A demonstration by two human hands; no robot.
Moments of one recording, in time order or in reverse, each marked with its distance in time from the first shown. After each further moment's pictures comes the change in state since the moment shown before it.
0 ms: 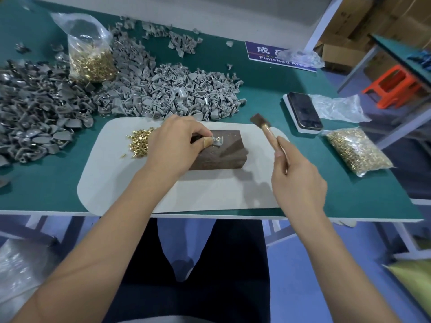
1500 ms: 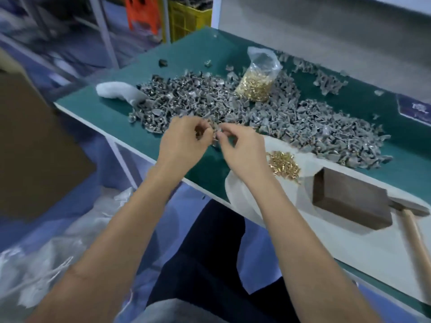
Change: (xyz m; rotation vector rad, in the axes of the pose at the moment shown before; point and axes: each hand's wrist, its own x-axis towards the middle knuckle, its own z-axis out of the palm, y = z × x) left_hand -0.085 -0.170 -0.141 -0.027 0.311 -0.488; right_hand -0.040 -0.286 0.146 0.513 -0.374 -0.787
